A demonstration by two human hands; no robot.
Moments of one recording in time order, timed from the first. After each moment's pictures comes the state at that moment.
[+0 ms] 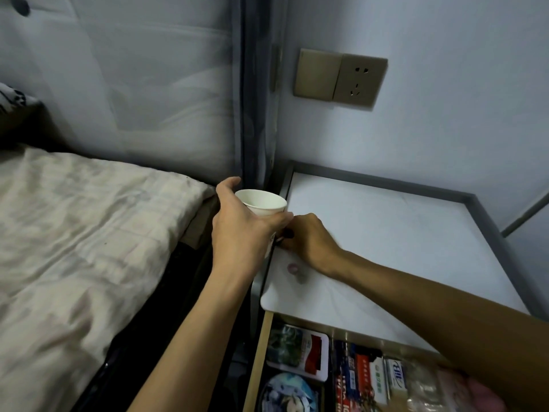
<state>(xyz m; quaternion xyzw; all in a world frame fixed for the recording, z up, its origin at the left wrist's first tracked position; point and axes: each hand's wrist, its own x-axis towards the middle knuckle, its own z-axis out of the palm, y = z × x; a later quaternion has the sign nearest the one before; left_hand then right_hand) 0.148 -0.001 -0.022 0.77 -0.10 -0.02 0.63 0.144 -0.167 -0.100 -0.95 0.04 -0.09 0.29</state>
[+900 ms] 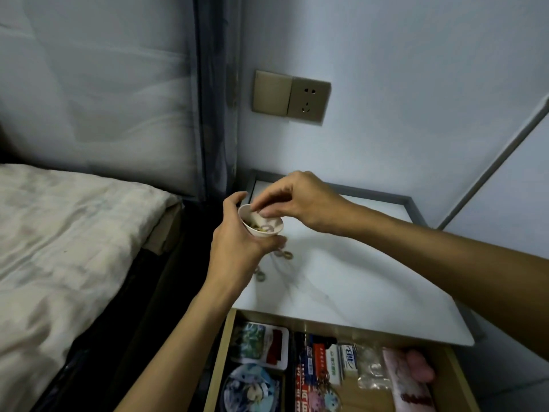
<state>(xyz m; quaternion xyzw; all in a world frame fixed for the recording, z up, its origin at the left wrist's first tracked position) 0.111 -0.025 -0.024 0.75 -0.22 -0.08 0.62 0.083 -0.170 0.049 -0.93 -0.03 -0.05 0.35</state>
